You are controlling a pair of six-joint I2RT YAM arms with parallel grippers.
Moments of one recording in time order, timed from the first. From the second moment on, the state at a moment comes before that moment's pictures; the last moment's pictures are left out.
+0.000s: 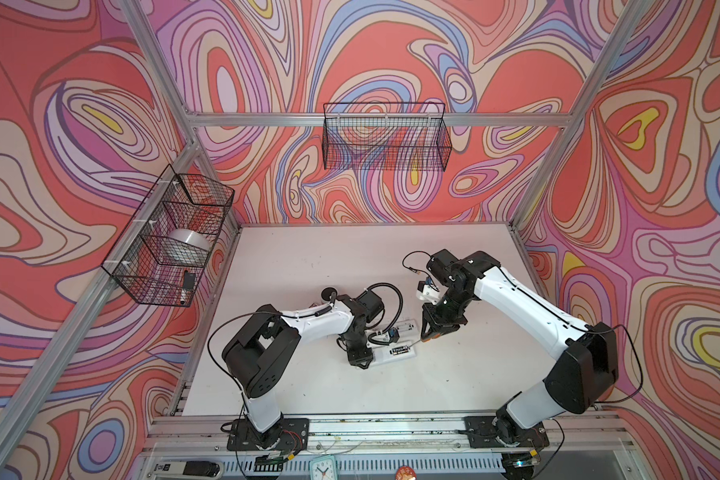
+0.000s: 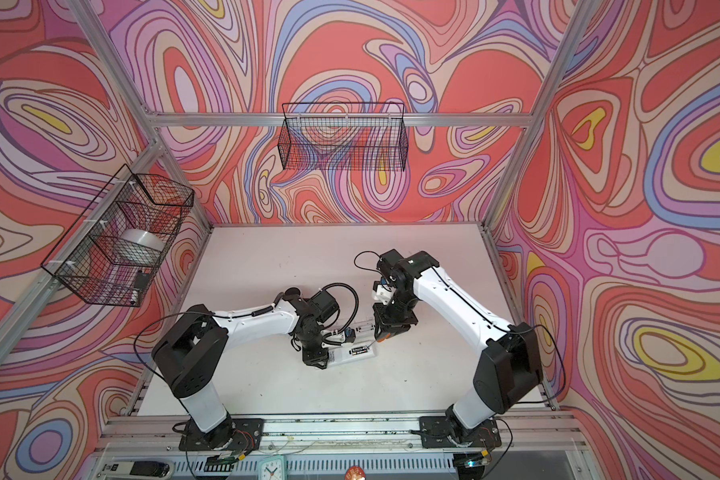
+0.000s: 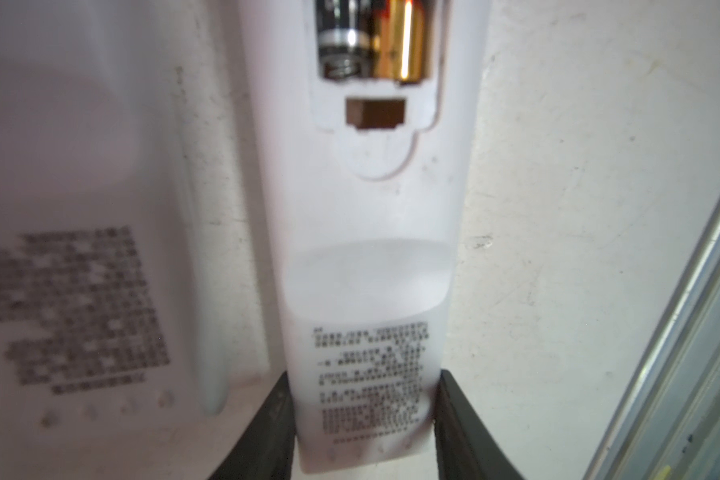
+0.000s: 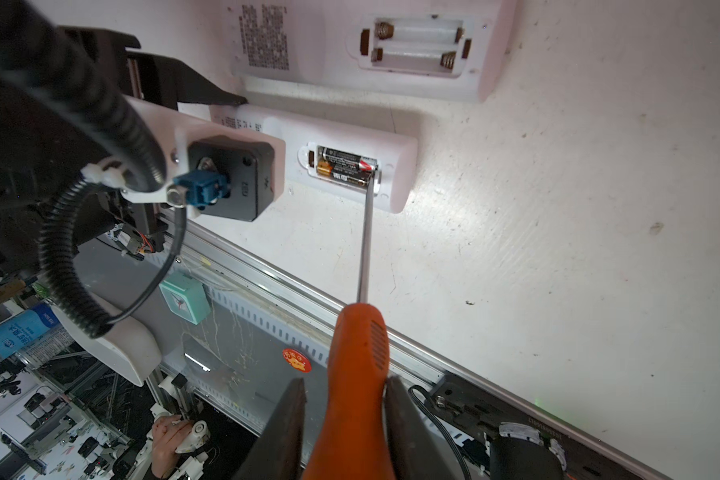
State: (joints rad) left arm -0.77 1.78 1.07 -0.82 0.22 0.58; right arm 0.52 1.57 1.41 -1.40 -0.44 0.25
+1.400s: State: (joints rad) left arm -0.76 1.78 1.08 -0.83 0.24 0.58; right arm 0.53 1.59 1.39 -1.41 -0.33 0.19
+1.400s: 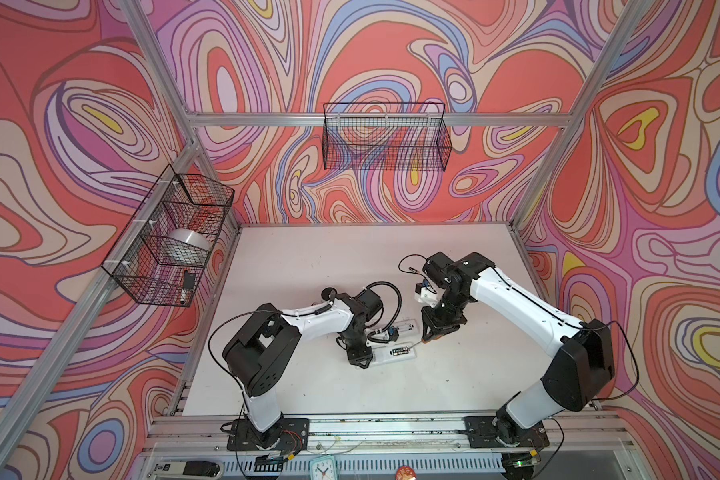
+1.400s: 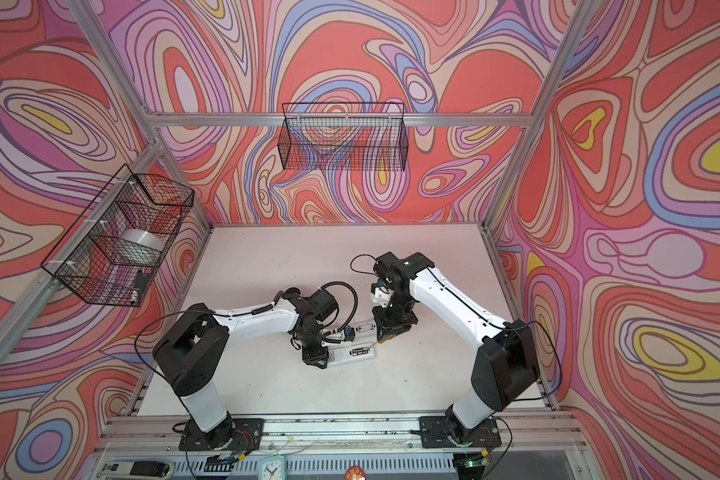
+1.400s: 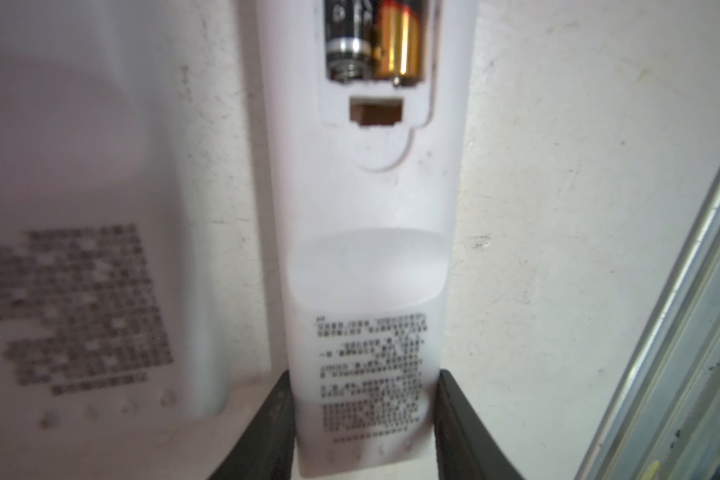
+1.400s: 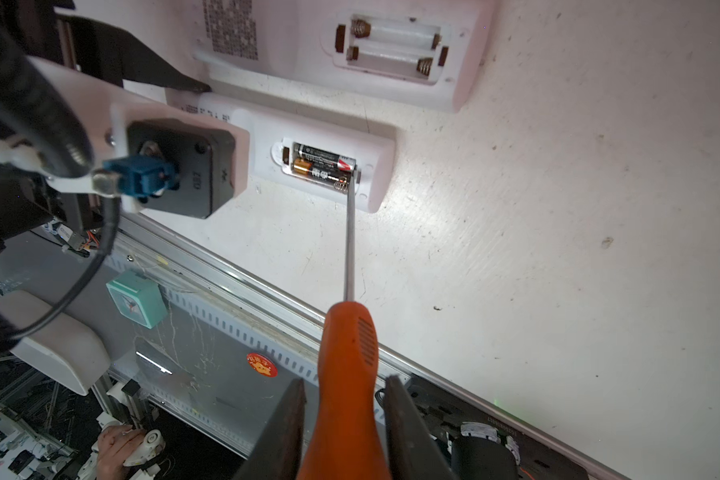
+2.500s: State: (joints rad) left arm -0.76 1.78 1.08 -0.83 0.25 0.58; right arm 0.53 1.58 1.36 -1.30 -0.54 0.17
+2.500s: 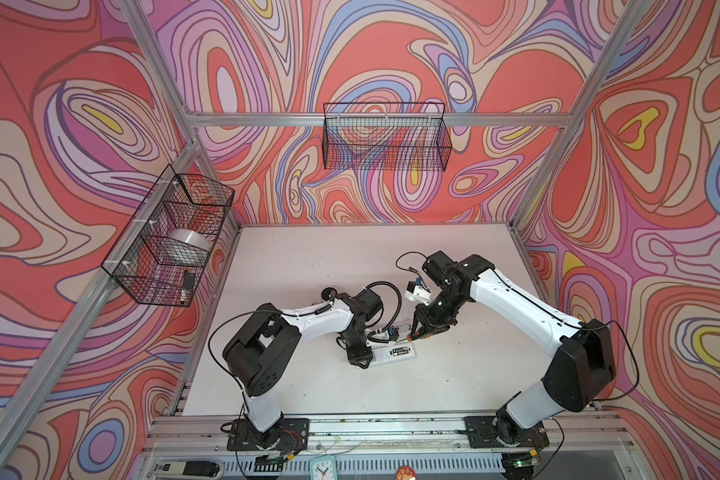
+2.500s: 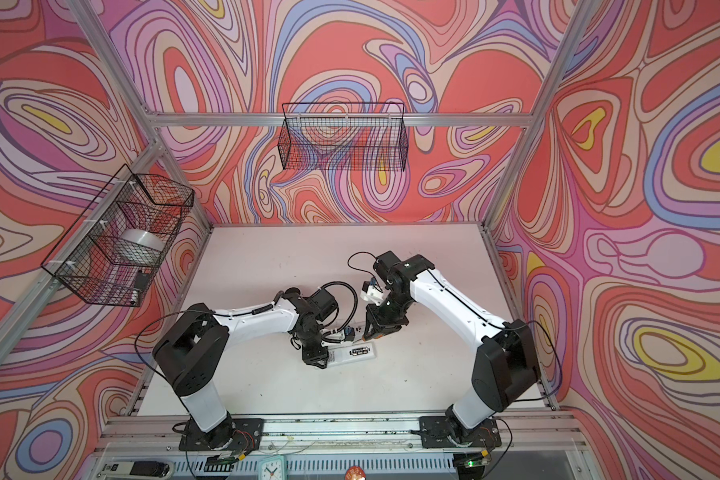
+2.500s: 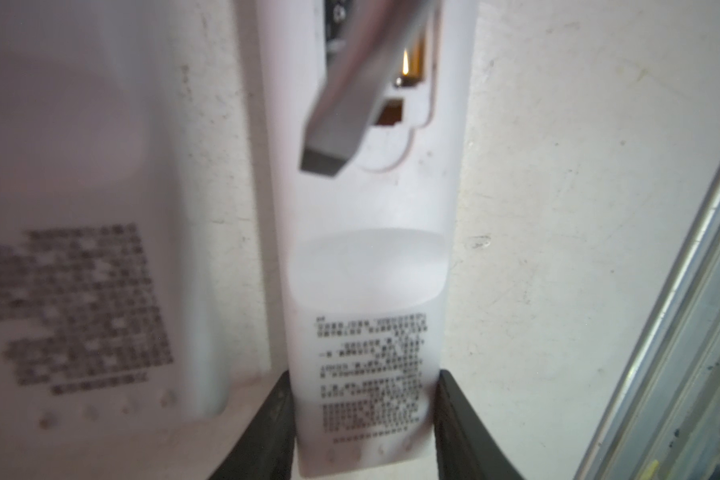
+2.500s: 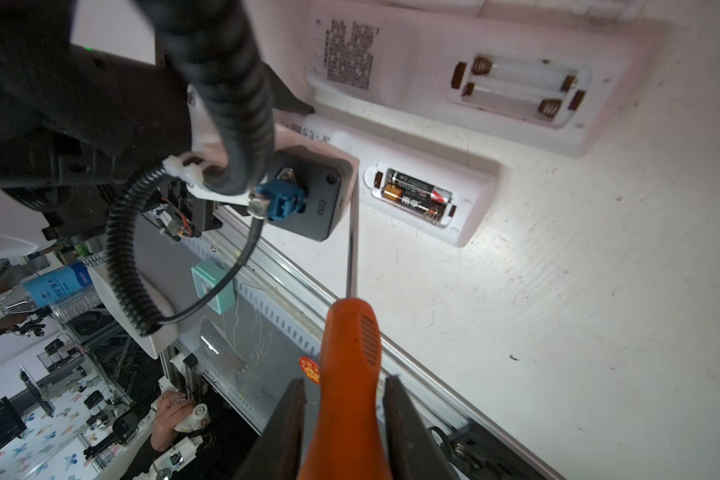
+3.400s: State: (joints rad) left arm -0.76 1.79 1.09 -0.84 0.25 0.58; right arm 0.56 1.66 1.39 -1.36 -0.46 0.16
